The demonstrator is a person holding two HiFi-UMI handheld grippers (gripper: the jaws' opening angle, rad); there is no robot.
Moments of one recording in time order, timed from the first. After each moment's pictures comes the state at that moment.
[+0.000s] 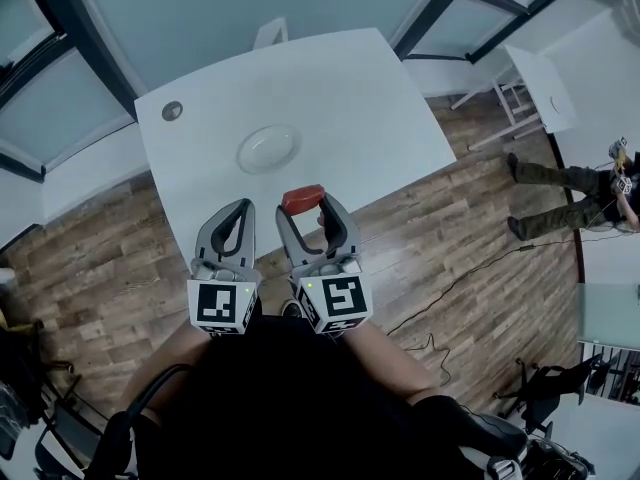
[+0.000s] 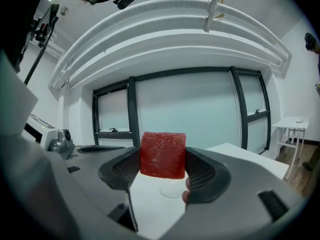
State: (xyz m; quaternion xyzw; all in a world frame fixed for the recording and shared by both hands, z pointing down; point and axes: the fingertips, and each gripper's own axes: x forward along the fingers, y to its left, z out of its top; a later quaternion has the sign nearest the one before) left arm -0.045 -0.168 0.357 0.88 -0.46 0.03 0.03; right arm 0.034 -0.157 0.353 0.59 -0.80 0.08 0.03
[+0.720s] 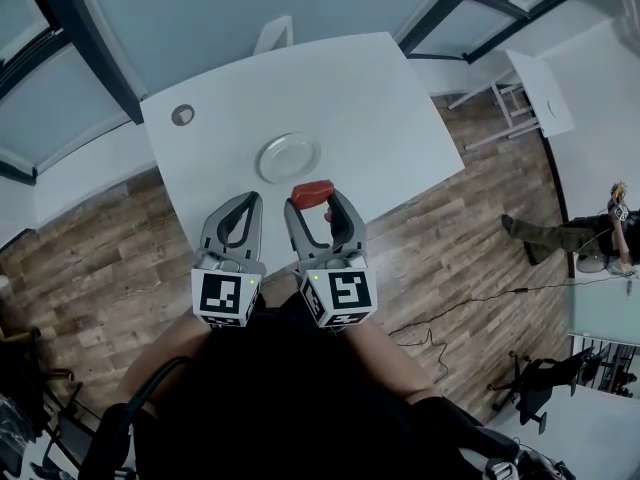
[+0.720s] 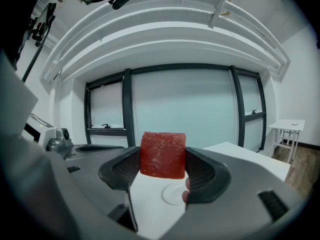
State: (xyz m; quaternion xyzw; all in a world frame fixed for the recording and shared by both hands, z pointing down) left arm -0.083 -0.220 0.368 0.90 -0.43 0.03 0.04; right arm -0.002 -0.206 0.363 0.62 -0.78 0.09 0.05
